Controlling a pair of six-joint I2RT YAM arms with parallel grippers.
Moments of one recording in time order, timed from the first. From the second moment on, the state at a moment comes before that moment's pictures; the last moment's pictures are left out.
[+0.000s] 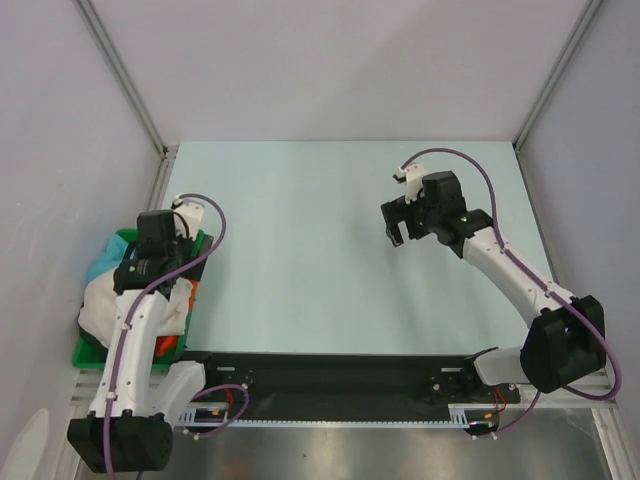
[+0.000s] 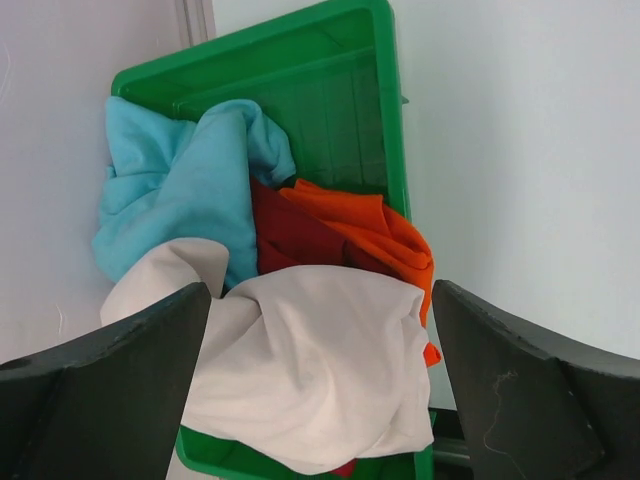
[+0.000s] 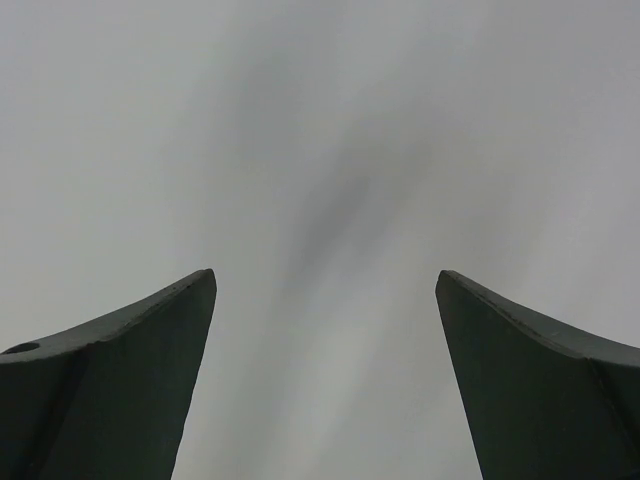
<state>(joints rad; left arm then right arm) 0.04 0.88 0.93 -0.81 -0.20 0.41 0.38 1.36 1.09 -0.43 -0.10 -0.11</state>
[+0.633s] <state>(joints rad) 0.09 0.89 0.83 -0.80 -0.26 0.45 0.38 1.38 1.07 -0.38 -0.14 -0.10</state>
